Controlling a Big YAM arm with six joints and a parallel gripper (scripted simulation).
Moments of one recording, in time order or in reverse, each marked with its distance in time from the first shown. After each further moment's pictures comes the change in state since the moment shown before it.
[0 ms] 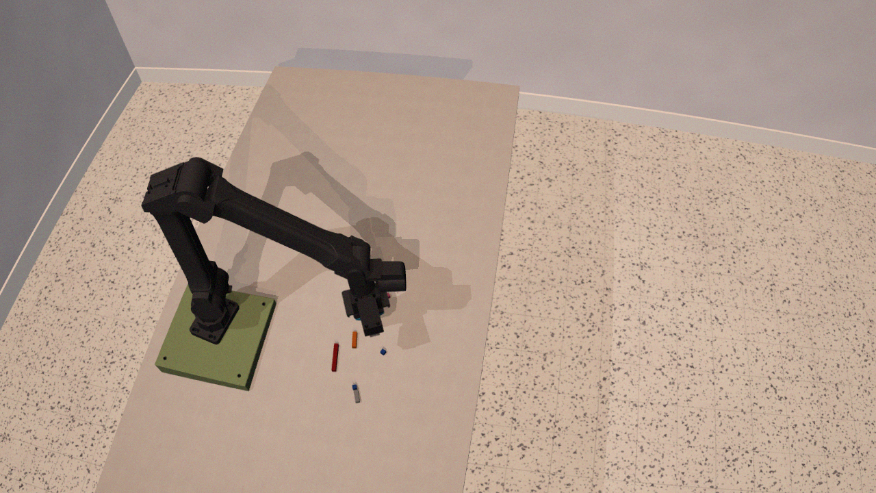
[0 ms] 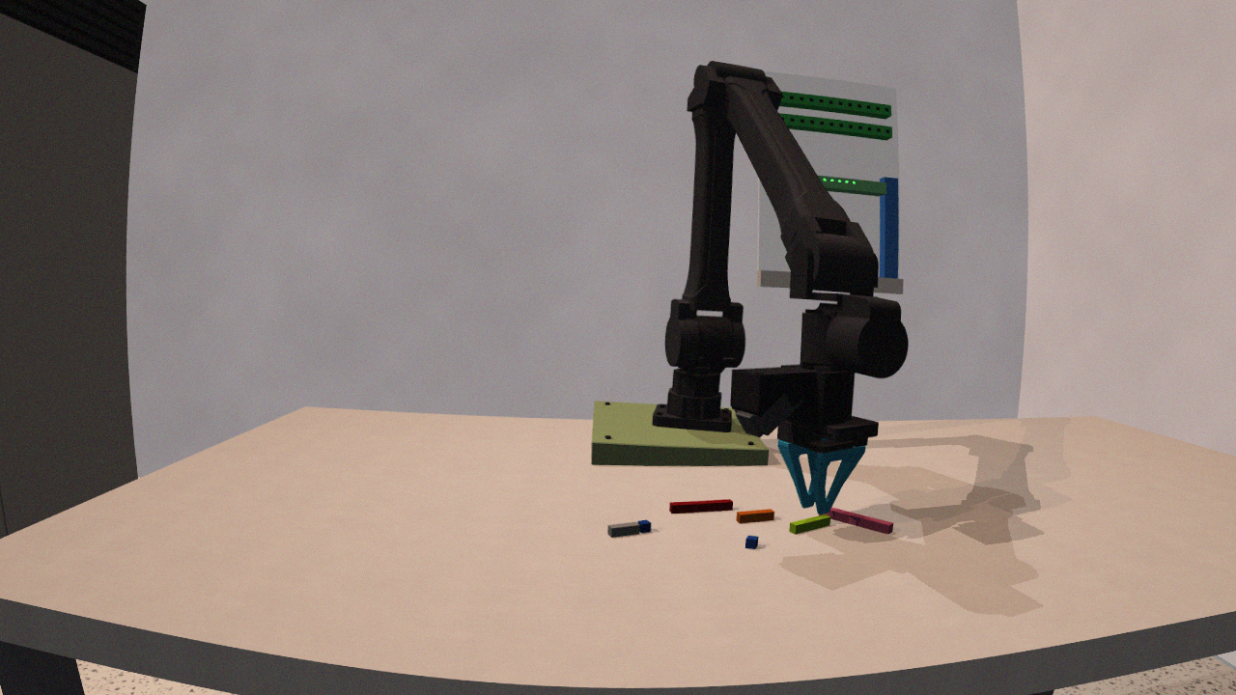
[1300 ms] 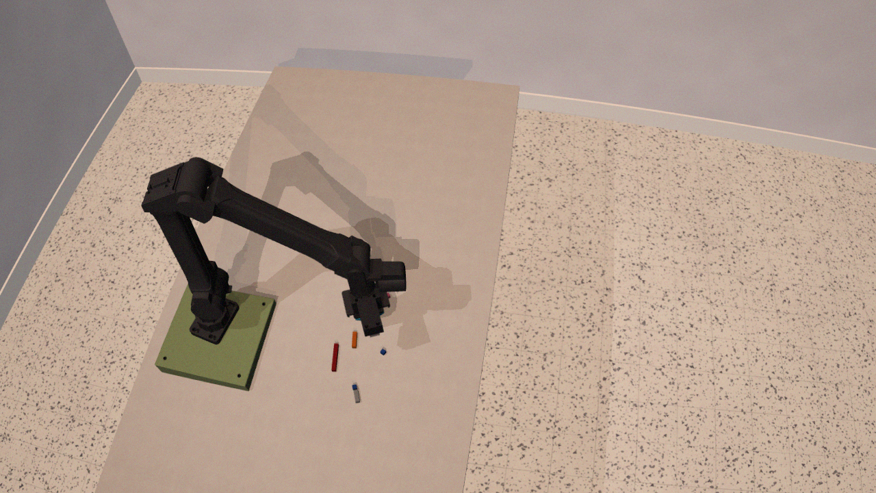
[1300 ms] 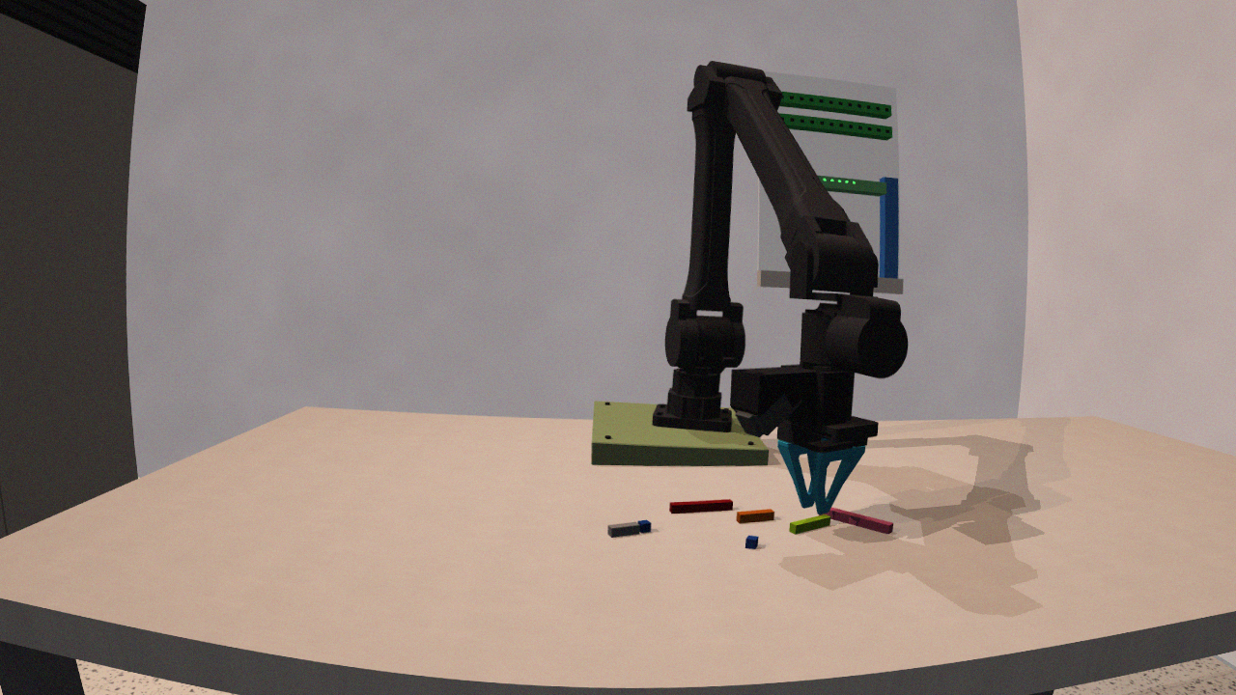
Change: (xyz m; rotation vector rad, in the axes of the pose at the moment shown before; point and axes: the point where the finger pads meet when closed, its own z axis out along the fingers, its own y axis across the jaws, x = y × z) arm 0.000 0.000 0.000 0.000 0.000 0.001
